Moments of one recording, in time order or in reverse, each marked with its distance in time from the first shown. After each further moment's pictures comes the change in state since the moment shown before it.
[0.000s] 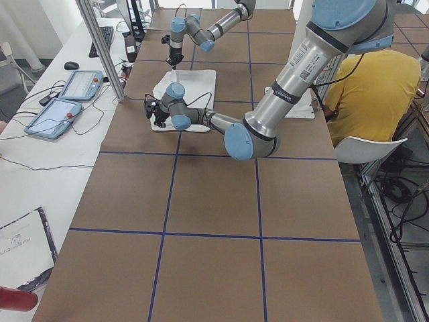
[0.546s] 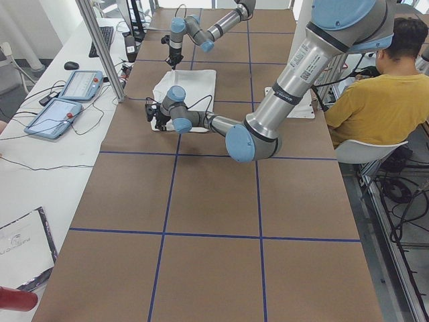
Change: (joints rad) left arm 0.001 0.015 -0.002 -0.002 0.001 0.013; right arm 0.000 0.001 -0.012 0.020 -0.007 0.000
